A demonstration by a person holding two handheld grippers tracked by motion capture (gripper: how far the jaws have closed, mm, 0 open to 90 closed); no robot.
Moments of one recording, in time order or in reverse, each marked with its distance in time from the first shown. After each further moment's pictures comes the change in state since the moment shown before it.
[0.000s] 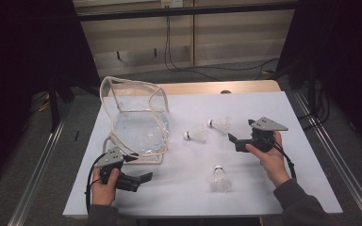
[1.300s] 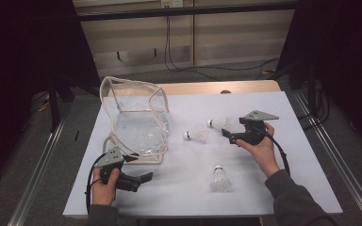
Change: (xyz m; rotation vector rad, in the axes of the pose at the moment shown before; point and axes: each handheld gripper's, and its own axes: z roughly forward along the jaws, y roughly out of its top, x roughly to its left) left arm 0.000 0.000 0.001 -0.001 -0.002 0.001; right arm -0.003 0.012 0.030 0.082 0.083 0.088
